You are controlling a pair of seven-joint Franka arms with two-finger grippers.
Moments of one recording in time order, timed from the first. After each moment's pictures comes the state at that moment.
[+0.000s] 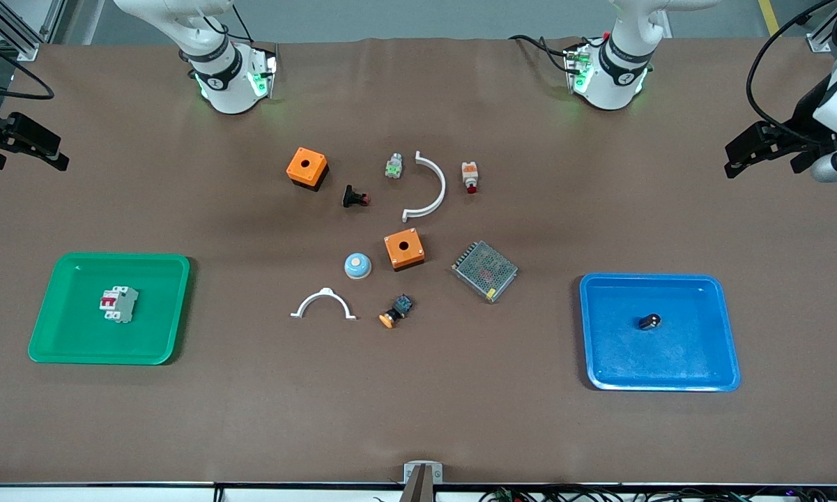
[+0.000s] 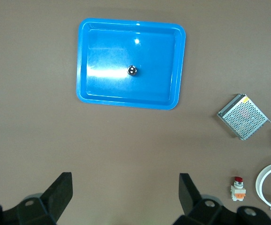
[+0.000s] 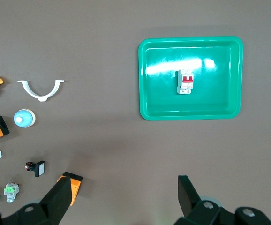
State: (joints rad) left arm -0.06 -0.04 -0.04 -1.56 0.03 1.53 -0.15; right arm 0.01 -0.07 -0.05 -1.56 0.01 1.49 0.00
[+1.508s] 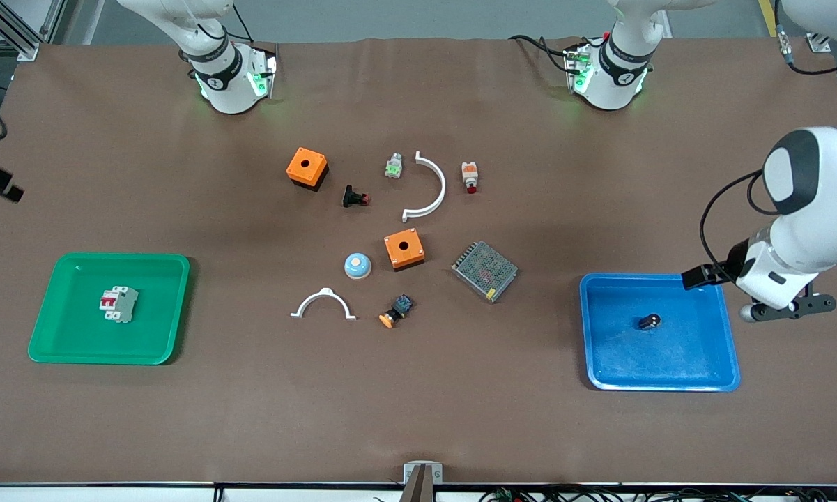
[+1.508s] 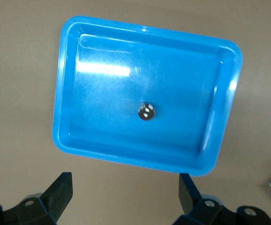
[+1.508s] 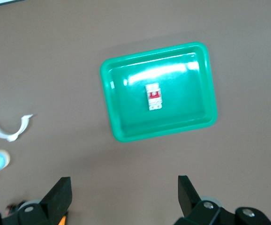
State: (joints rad) left arm 0.04 0.33 -0.03 -1.72 0.03 2.04 -0.15; right arm -0.16 0.05 -0.06 -1.57 0.01 1.64 0.01
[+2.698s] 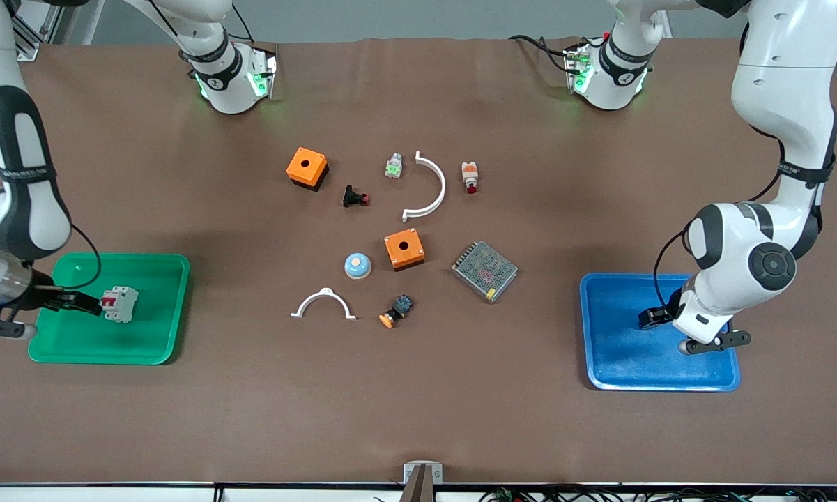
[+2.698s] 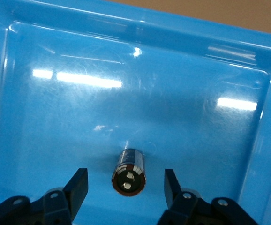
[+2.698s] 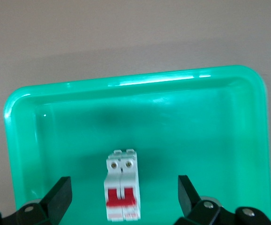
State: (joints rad) left arm 0.02 0.60 -0.04 -1.78 0.03 2.43 -0.20; right arm -0.28 0.55 -0.02 -1.74 0.04 2.36 -0.21
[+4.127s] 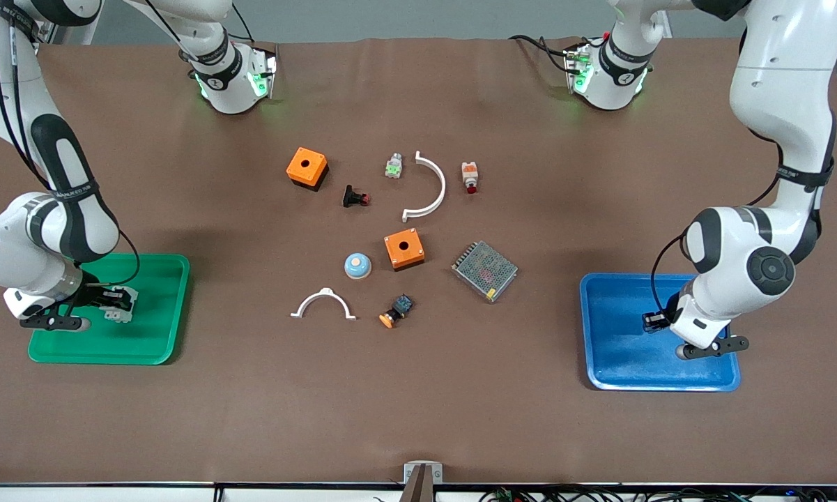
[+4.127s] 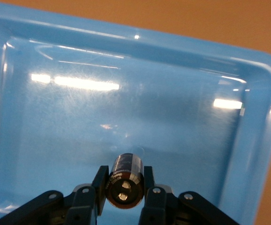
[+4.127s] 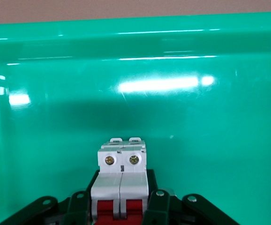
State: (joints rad) left arm 0.01 0.57 -0.05 -1.74 0.03 2.37 -0.20; right arm -0.28 0.59 -0.02 -1.86 0.04 2.48 -0.27
